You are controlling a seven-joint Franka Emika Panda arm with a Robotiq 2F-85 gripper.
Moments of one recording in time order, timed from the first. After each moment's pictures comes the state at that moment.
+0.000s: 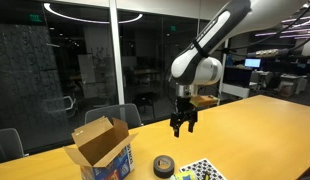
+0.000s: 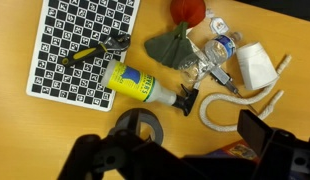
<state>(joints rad) 0.12 0.11 0.09 -2.31 0.16 2.30 -0.17</state>
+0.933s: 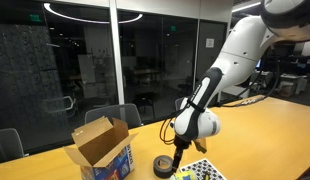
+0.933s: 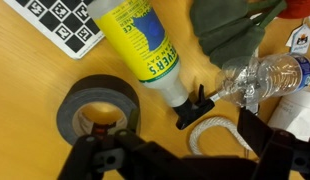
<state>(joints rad) -0.15 0.59 0.35 -2.34 0.05 2.97 -0.75</state>
